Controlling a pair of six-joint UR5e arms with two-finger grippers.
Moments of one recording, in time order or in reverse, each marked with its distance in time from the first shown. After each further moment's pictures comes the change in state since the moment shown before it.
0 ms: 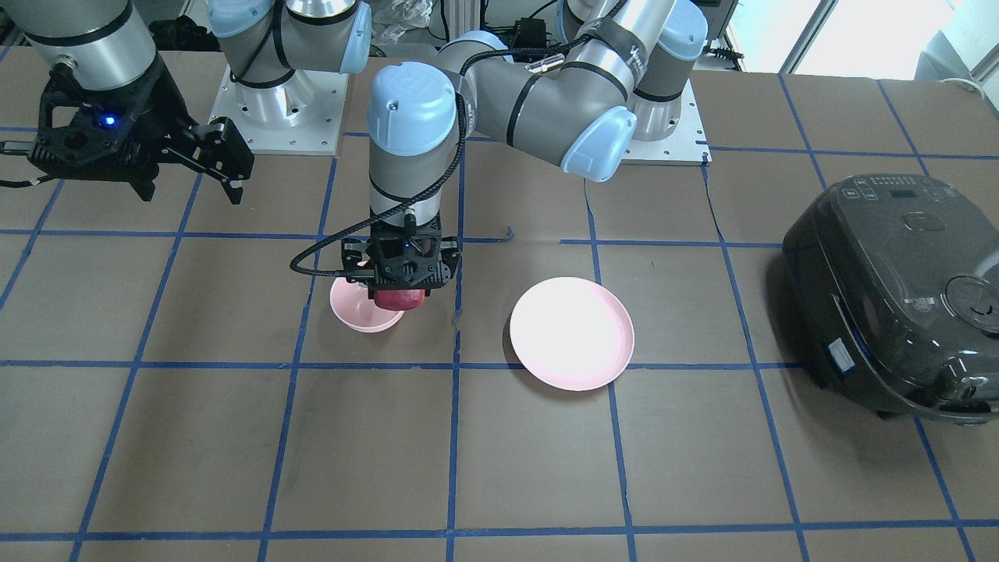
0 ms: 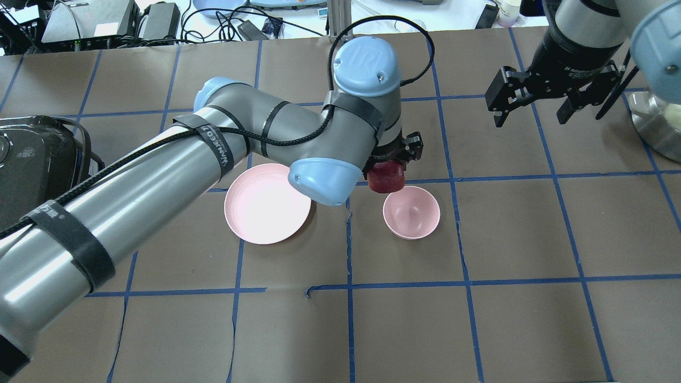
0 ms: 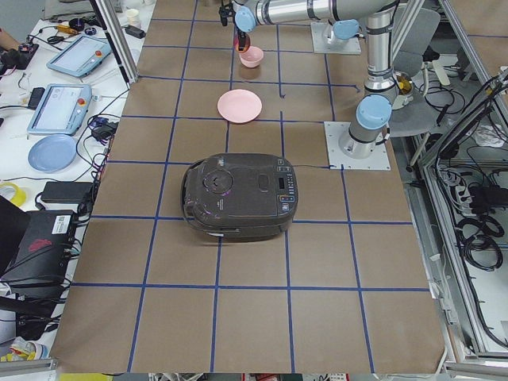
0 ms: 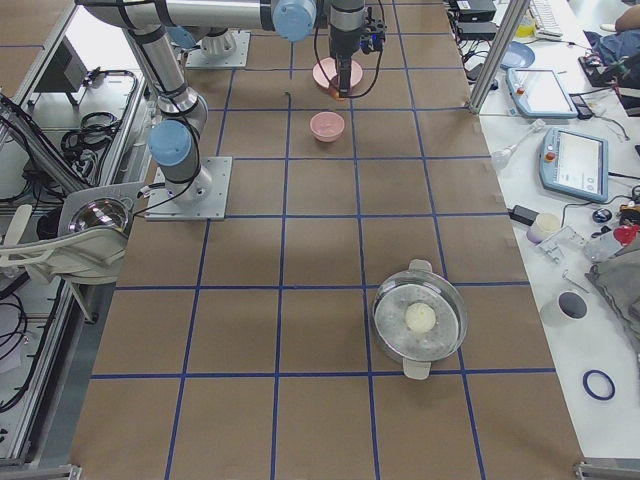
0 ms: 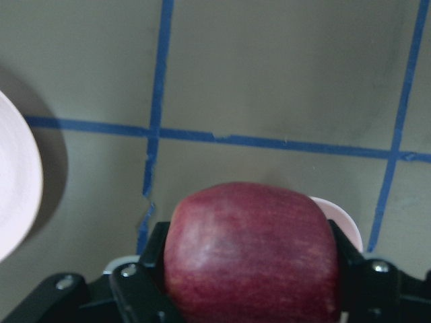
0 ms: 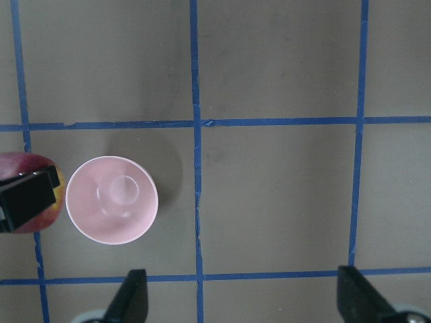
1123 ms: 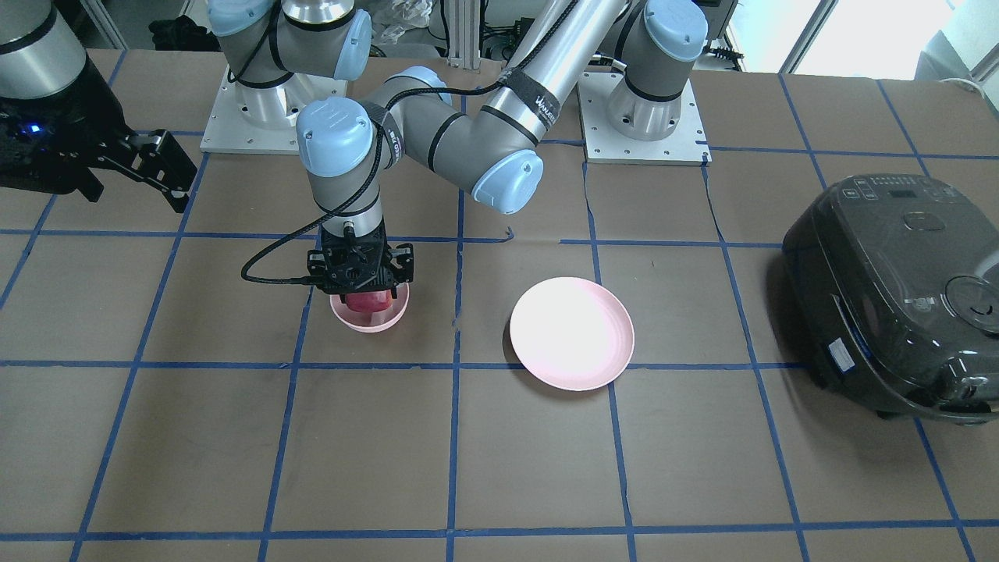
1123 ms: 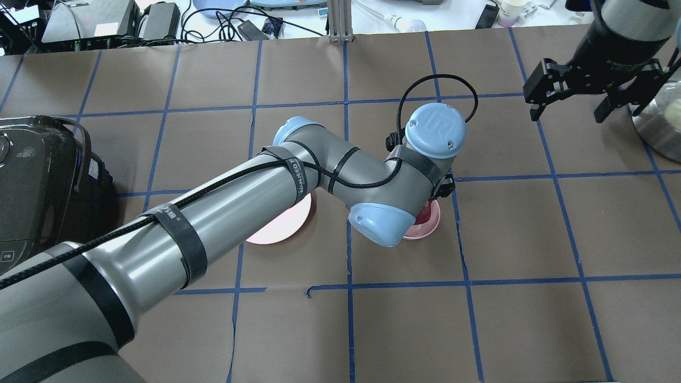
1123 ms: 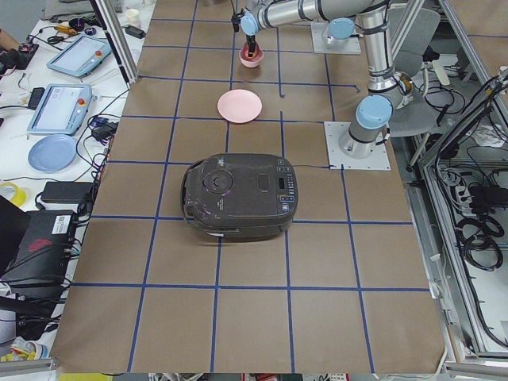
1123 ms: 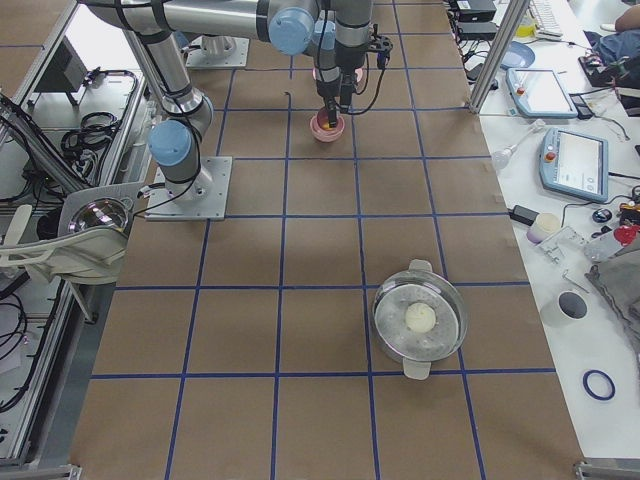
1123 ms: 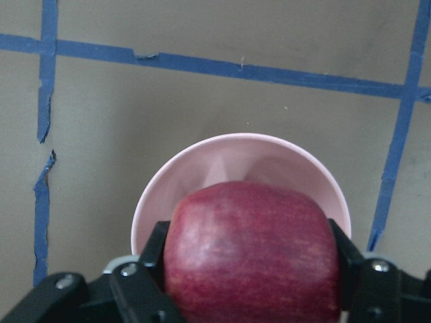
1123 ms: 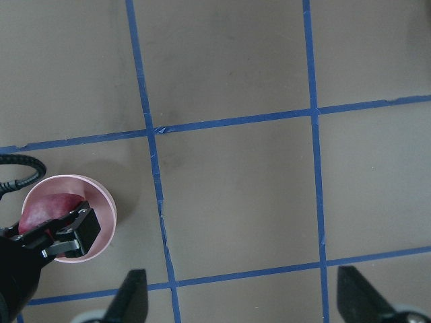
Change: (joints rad) left arm -0.120 -0.136 0.015 0.070 0.111 -0.086; right arm -0.097 0.004 0.001 0.010 -0.017 0.000
